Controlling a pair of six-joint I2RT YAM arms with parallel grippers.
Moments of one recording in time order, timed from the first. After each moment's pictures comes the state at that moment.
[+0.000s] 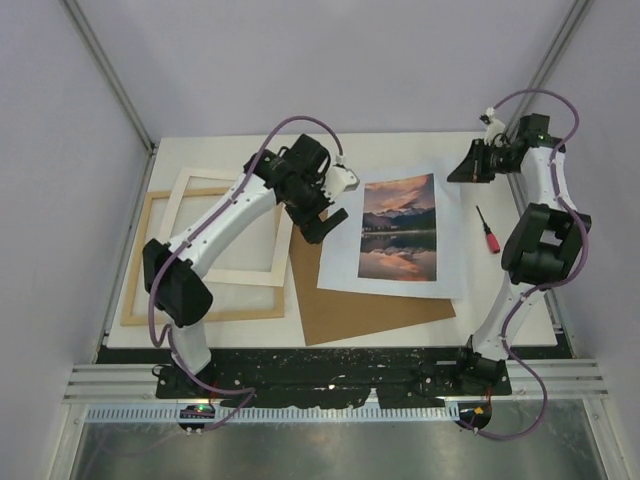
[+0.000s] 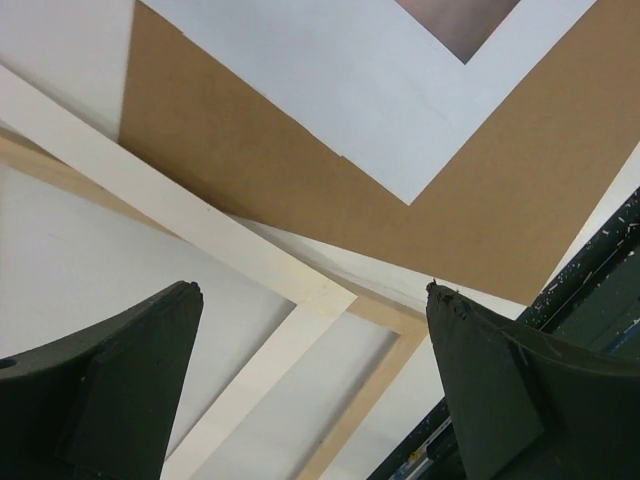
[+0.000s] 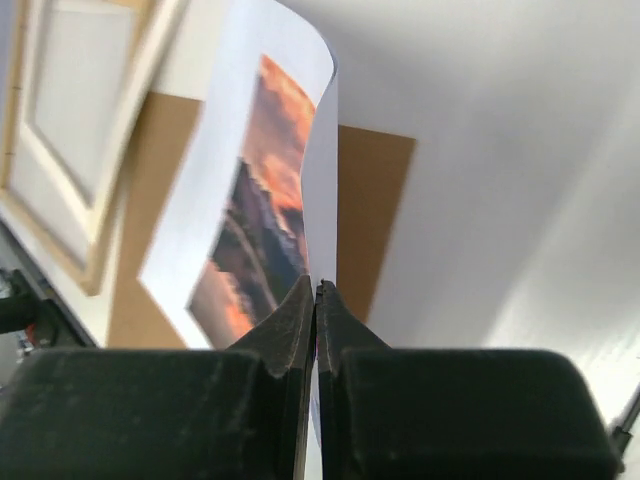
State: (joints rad) left arm -0.68 1.84 1.91 -1.16 0.14 0.35; right arm -0.30 1.99 1.86 -0.93 -0.95 -0.27
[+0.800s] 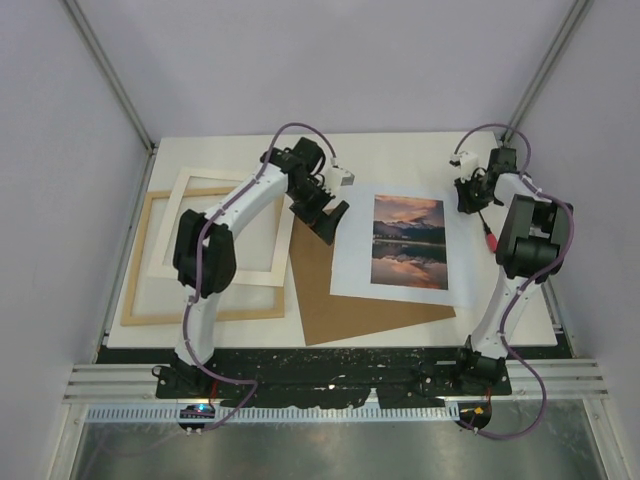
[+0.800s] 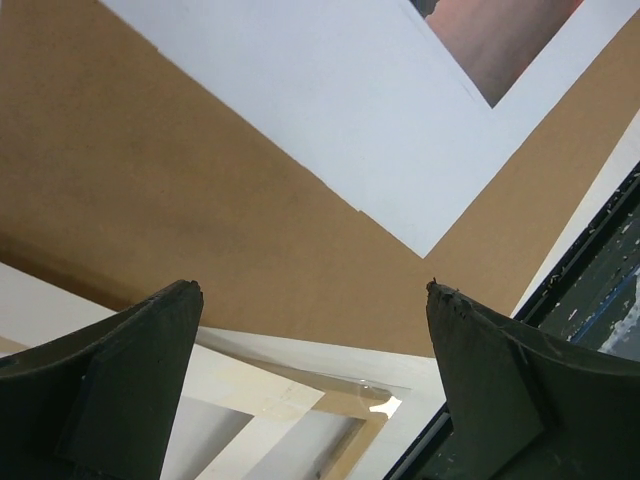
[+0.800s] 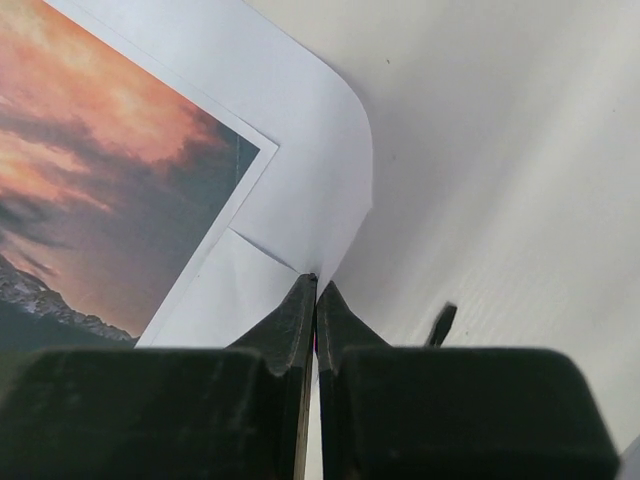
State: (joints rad) left arm -0.54 2.12 1.93 -1.07 0.45 0.28; right arm -0.25 2.09 1.51 -0.48 -0.36 -0.65
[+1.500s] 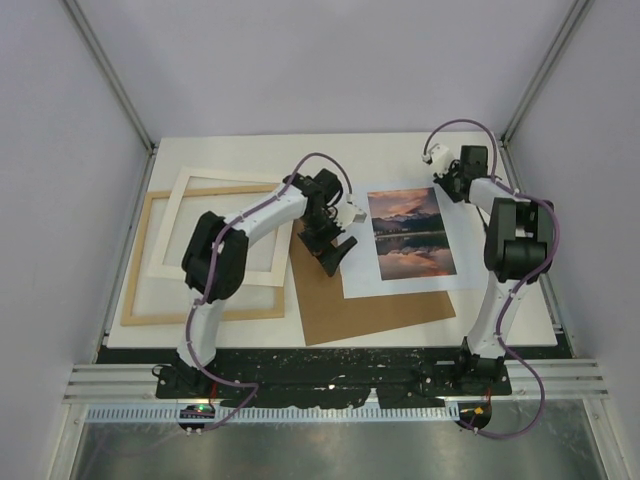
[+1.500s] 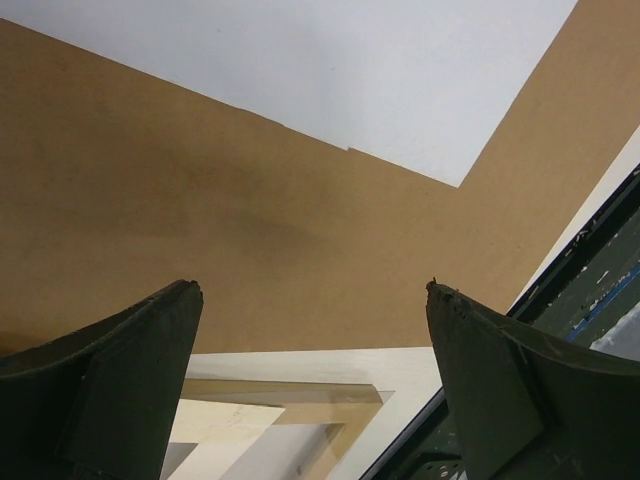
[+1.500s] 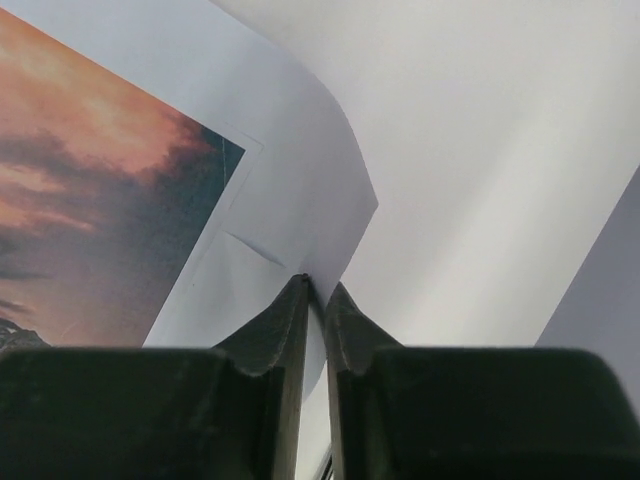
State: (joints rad) left arm -0.65 2.12 1.76 -1.04 0.40 0.31; right arm -0.09 2.05 1.40 -0.15 -0.11 -0.79
